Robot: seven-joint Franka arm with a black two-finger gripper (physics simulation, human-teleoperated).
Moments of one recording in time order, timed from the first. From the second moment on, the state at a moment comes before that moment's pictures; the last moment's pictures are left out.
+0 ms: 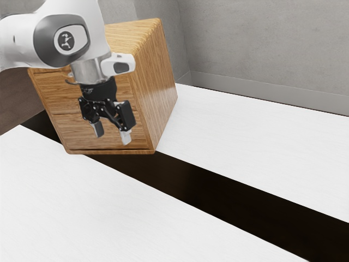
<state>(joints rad) 0.13 0.05 0.02 -1.45 -0.02 1.40 0.08</state>
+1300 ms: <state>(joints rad) 0.30 0.07 0.23 -1.36 -0.10 1.60 -1.19</state>
